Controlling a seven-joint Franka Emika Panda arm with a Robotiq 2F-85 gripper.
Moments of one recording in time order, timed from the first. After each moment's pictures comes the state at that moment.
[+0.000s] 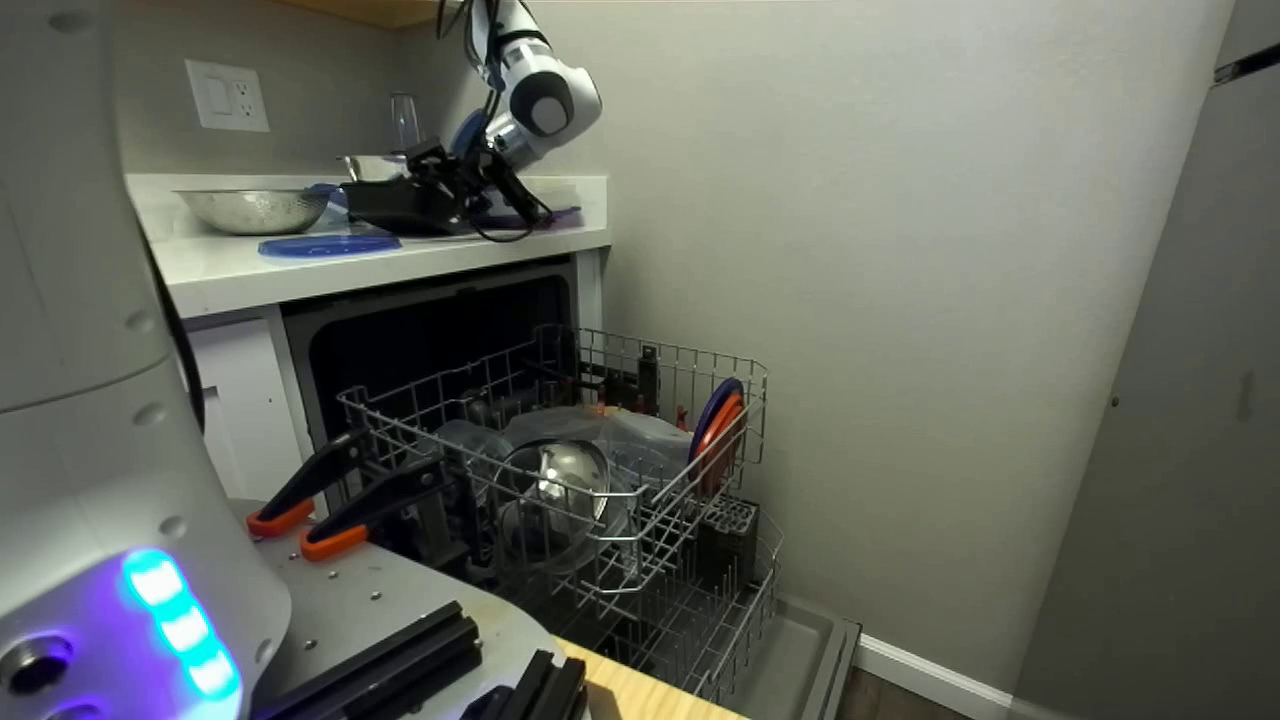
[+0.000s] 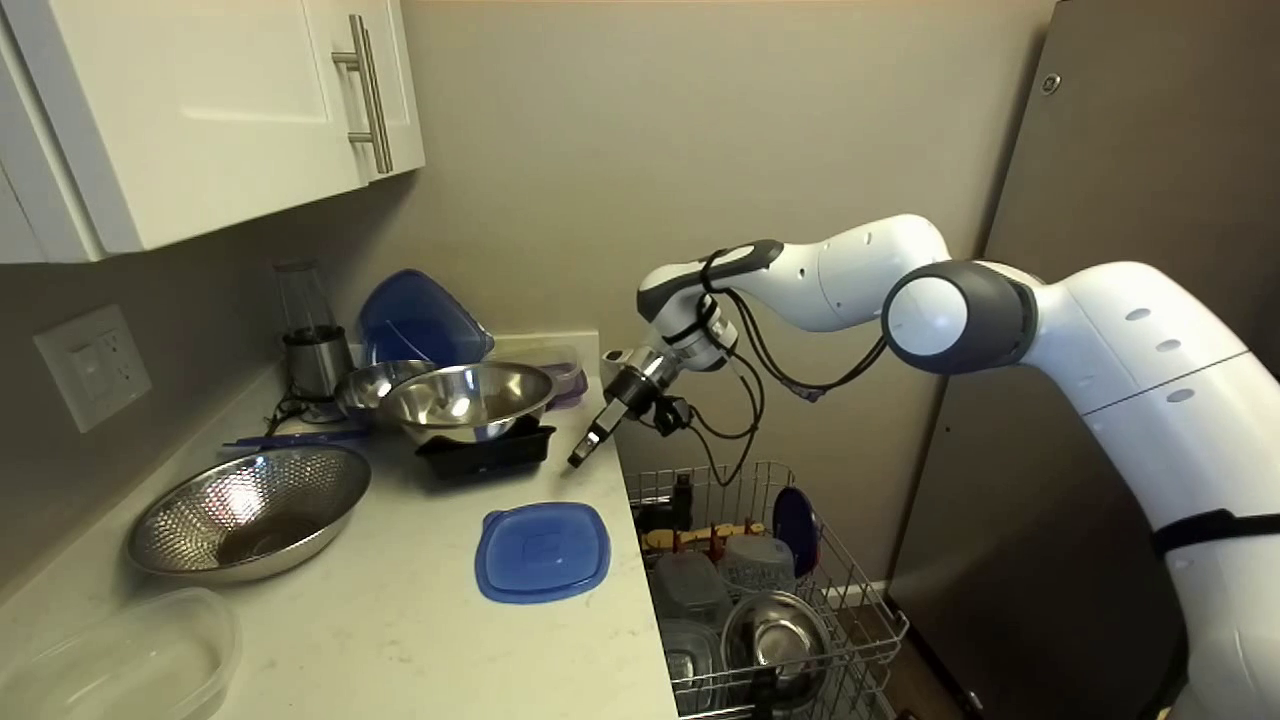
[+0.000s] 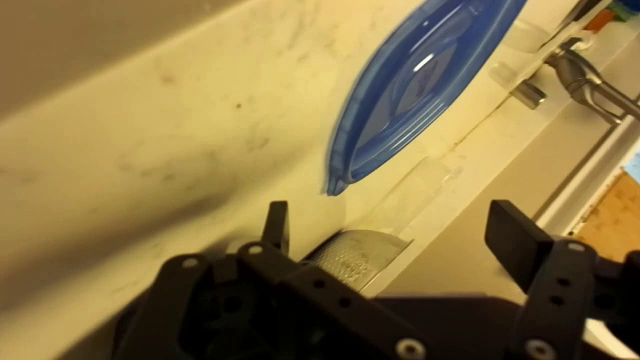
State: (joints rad) arm 0.17 0.87 0.27 -1.26 0.84 1.77 -1.20
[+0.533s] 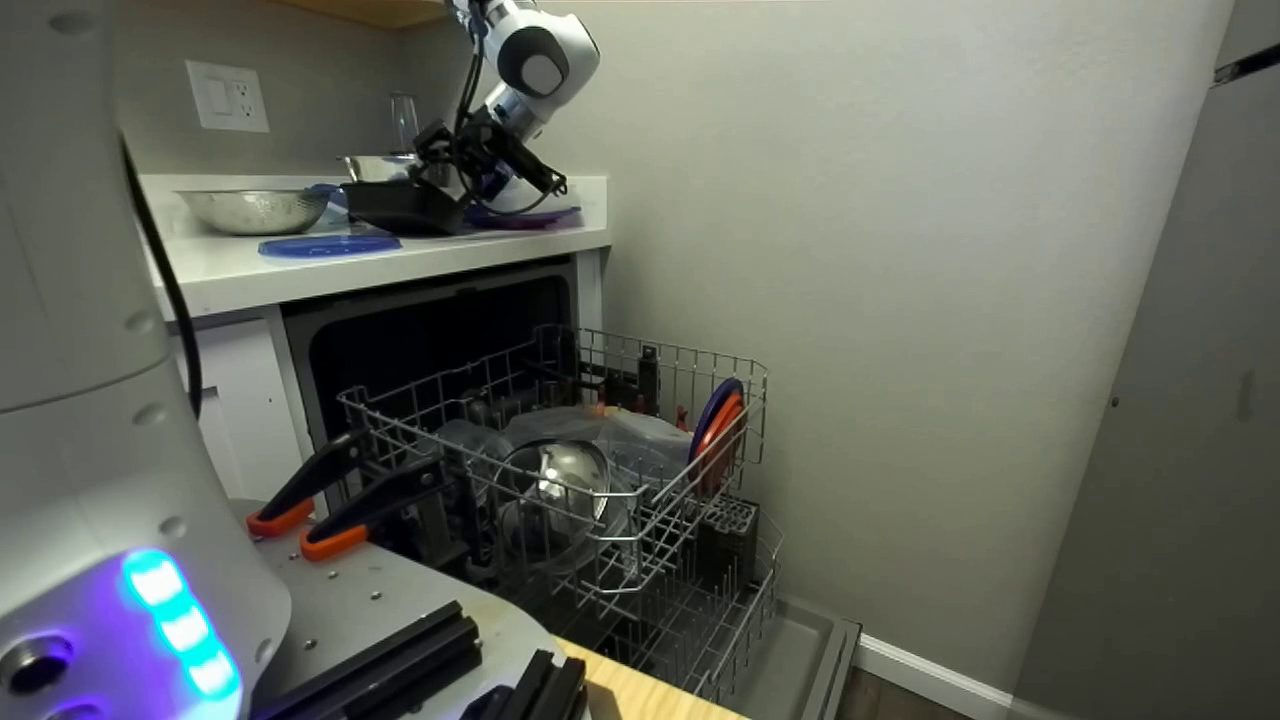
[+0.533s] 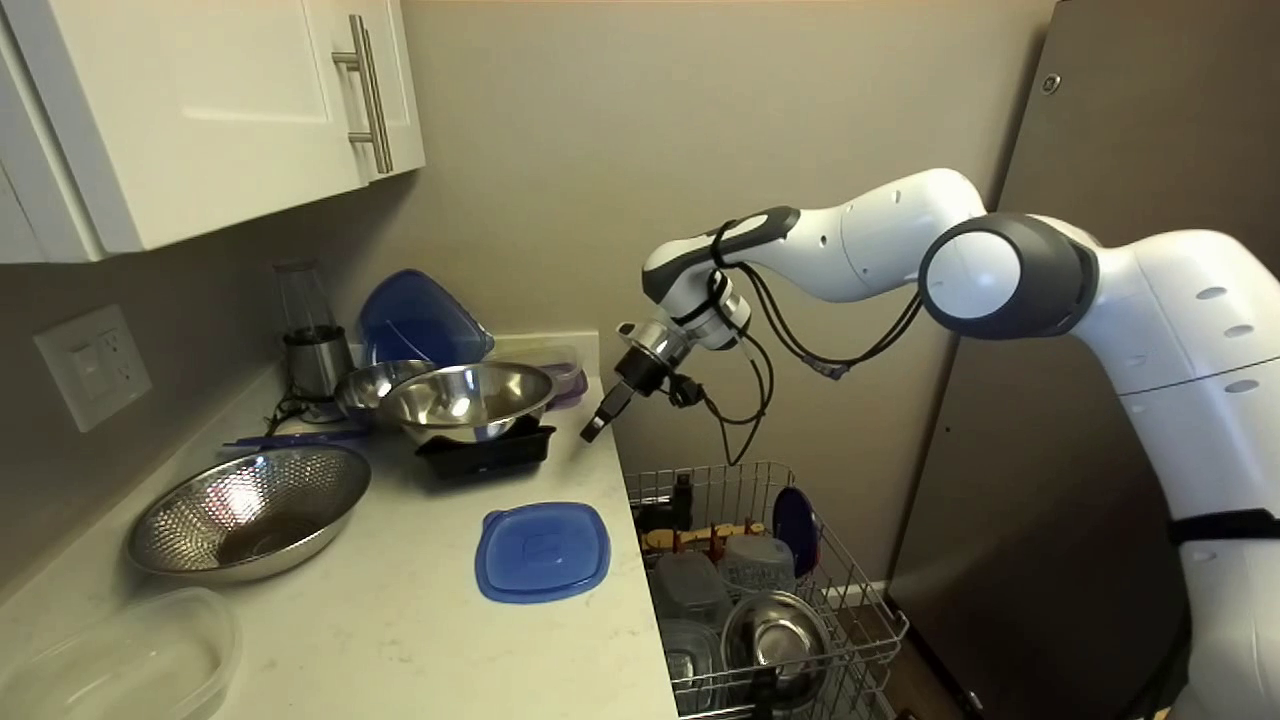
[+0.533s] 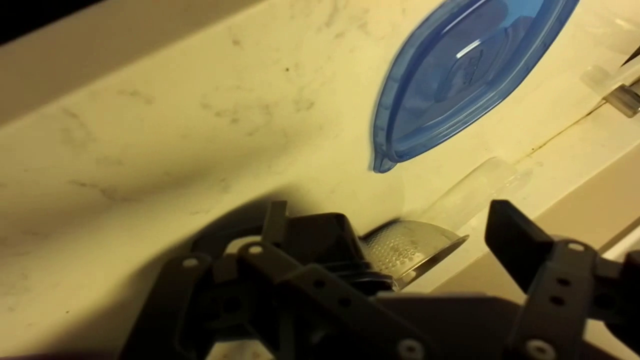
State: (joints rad) arm 0.17 0.70 0.25 -1.43 0.80 1.98 -1.19
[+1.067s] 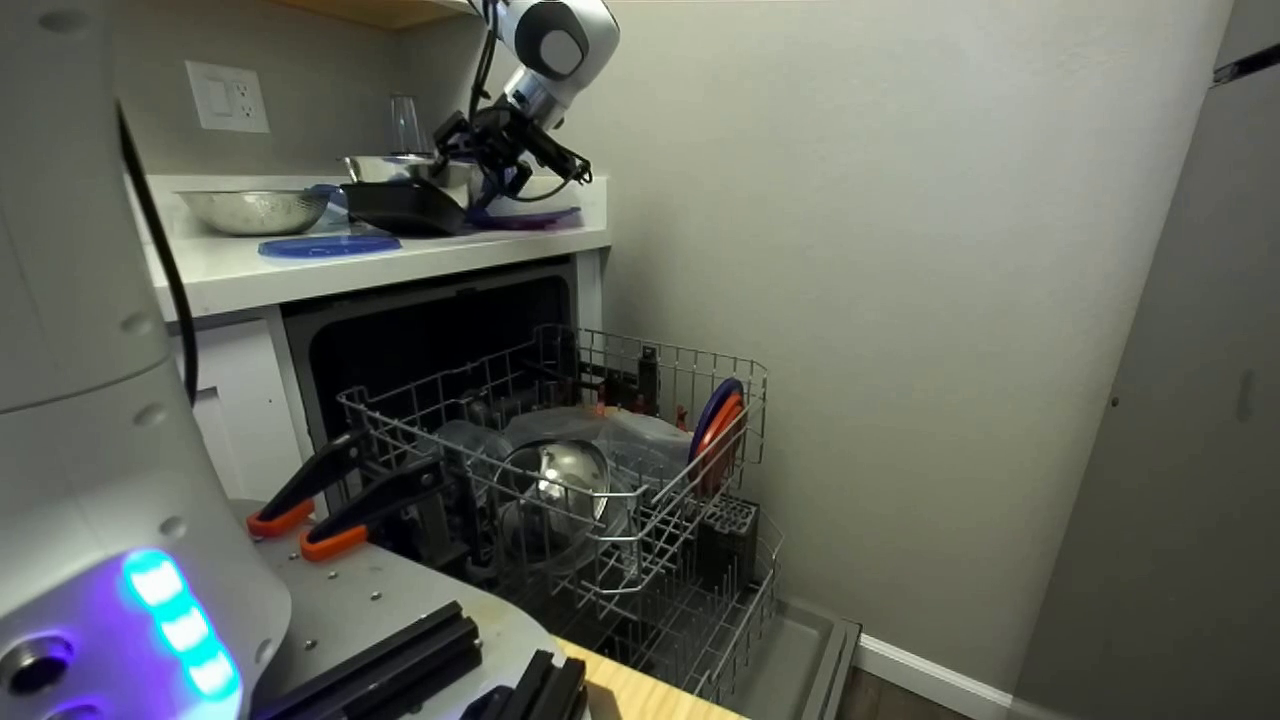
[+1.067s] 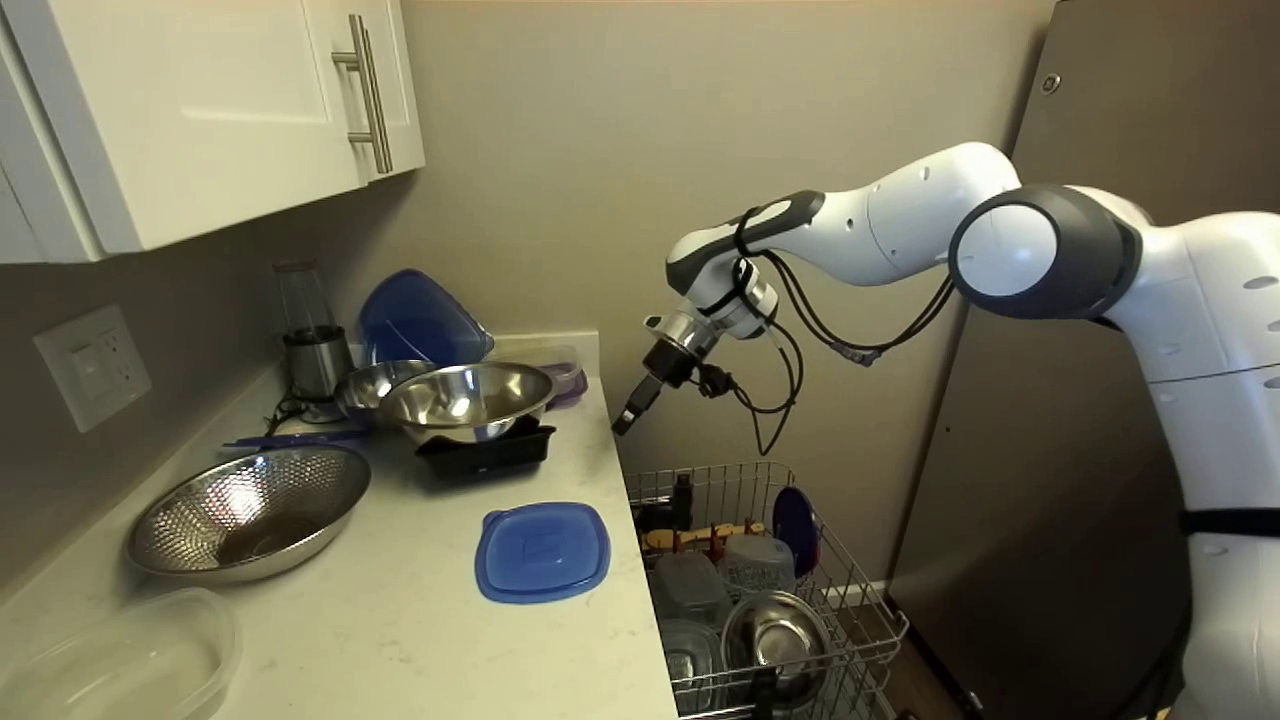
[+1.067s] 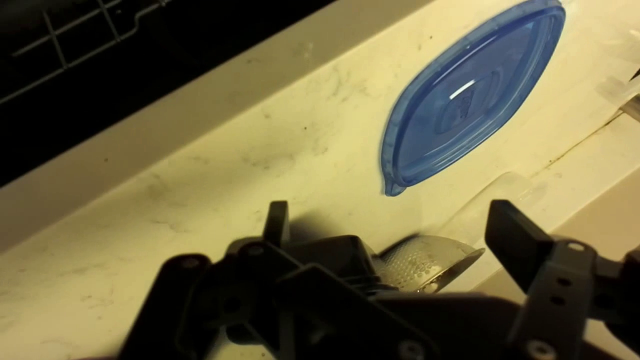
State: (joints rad) arm 0.13 0.60 0.21 -1.55 0.77 1.98 -1.17
